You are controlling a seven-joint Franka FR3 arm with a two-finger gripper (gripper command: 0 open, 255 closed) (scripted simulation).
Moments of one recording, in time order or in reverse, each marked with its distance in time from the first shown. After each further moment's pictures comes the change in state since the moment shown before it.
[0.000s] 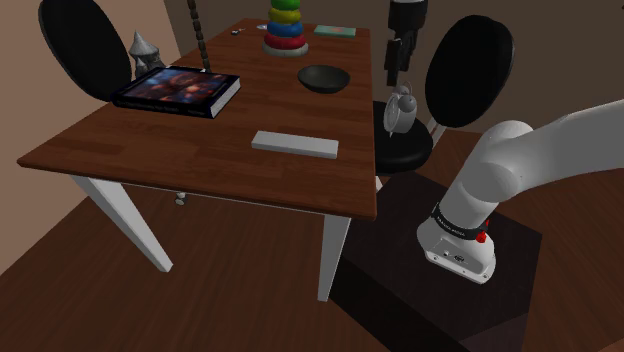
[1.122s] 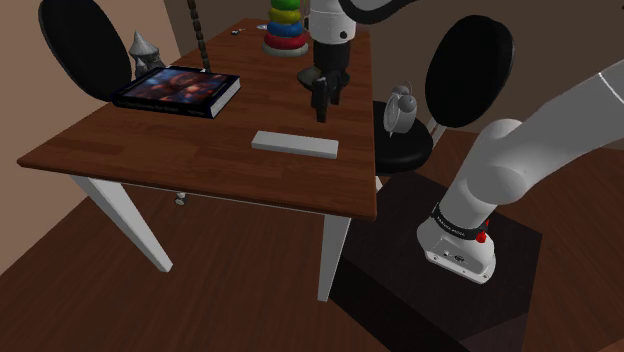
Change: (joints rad) arm 0.122 0.288 0.204 0.041 0.168 0.316 0.143
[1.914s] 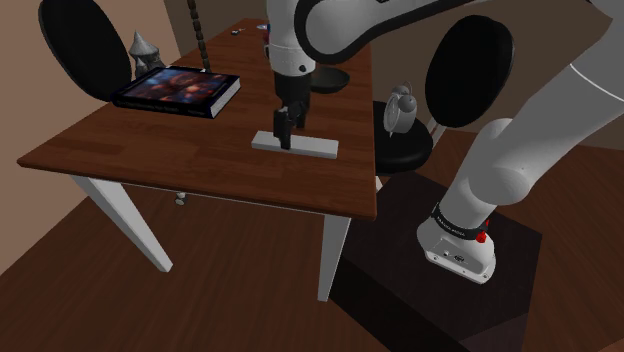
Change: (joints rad) arm 0.046 0.203 0.110 0.057 0.020 0.190 0.078
